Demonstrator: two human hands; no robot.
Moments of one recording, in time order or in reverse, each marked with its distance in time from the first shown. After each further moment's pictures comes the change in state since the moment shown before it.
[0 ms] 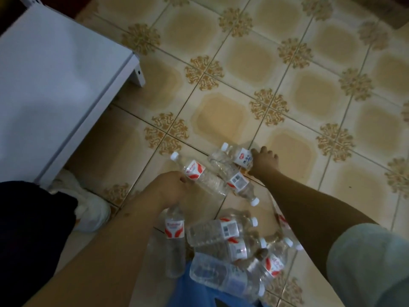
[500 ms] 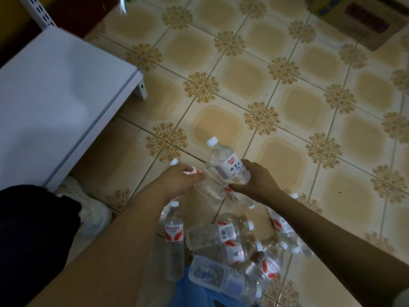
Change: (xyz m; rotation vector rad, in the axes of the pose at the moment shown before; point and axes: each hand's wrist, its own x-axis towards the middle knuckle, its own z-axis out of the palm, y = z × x) left_hand -0.007 0.016 -0.004 -0.461 0.008 0.024; right_hand -0.122 -0.016 -0.077 0.566 0.050 -0.279
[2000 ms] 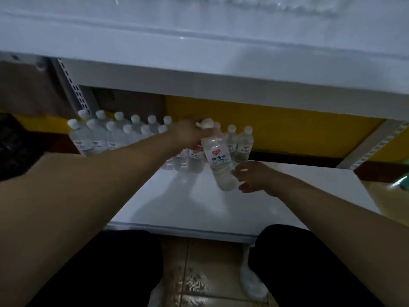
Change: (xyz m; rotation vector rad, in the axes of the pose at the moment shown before) left_hand -0.355 -0.301 -0.397 -0.637 1.140 0.259; right_hand -0.094 -0.631 0.203 -0.133 -0.723 -0.526
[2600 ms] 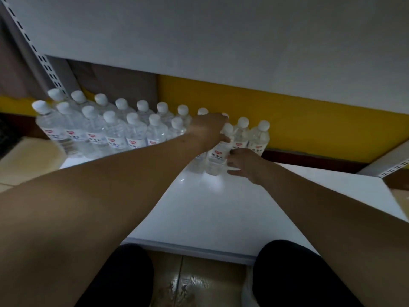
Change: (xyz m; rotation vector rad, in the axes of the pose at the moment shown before) left_hand 0.129 -0.053 0.040 1.051 0.080 0.346; right_hand 0.151 -0.010 0.023 0.222 -0.037 -0.038
